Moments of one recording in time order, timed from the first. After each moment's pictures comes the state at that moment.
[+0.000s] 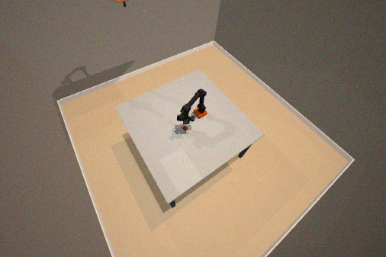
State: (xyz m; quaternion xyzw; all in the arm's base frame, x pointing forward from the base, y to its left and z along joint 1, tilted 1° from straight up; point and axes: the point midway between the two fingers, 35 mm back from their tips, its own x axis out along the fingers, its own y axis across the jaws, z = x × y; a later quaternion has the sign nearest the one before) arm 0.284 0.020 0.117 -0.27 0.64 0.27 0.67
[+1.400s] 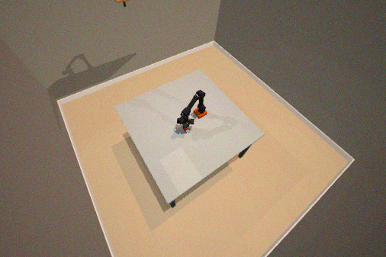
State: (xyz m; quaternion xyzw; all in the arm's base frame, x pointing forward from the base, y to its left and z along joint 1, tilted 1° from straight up) arm 0.290 0.022 0.059 -0.27 0.64 0.26 0.67
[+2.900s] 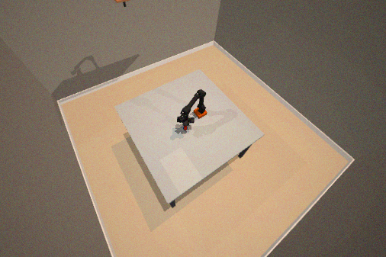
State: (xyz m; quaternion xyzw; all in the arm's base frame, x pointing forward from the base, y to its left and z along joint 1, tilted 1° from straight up) arm 0.287 0.022 0.088 -0.27 0.64 0.26 0.67
